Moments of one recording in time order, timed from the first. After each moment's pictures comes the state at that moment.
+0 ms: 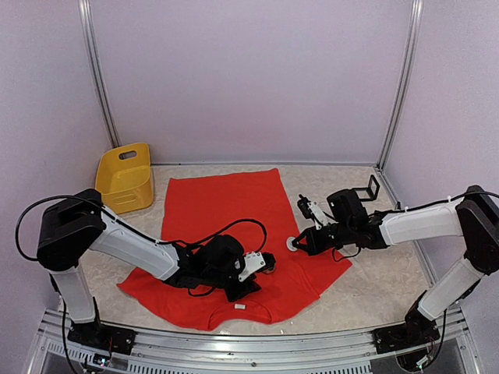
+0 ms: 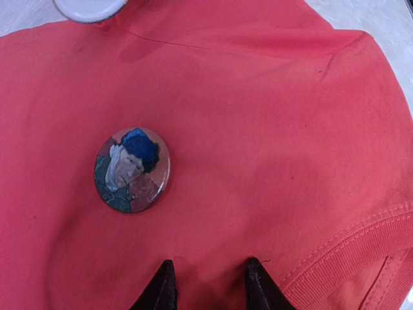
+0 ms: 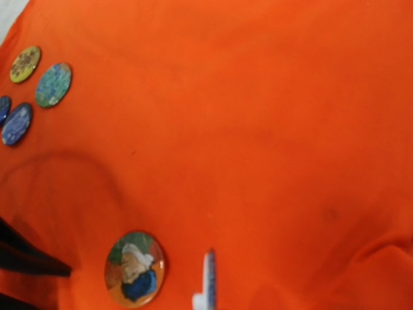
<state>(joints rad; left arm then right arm) -1.11 1.85 0.85 0.21 0.02 0.14 0.67 1.53 0.72 0.11 -0.33 0.29</state>
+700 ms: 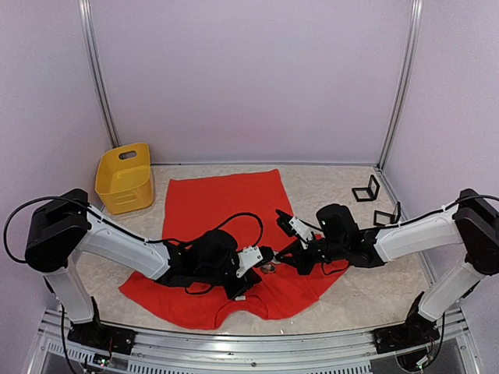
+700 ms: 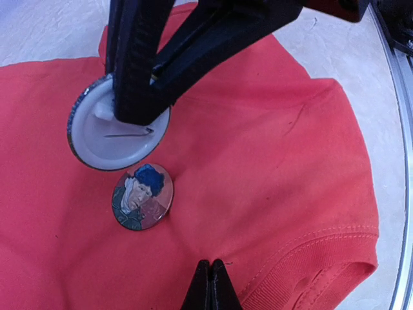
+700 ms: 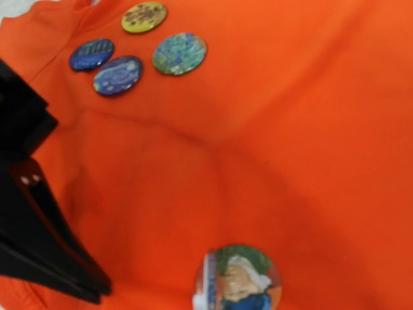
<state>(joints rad) -1.11 1.78 0.82 0.26 0.08 0.12 0.84 1.54 0.66 0.27 -0.33 0.08</state>
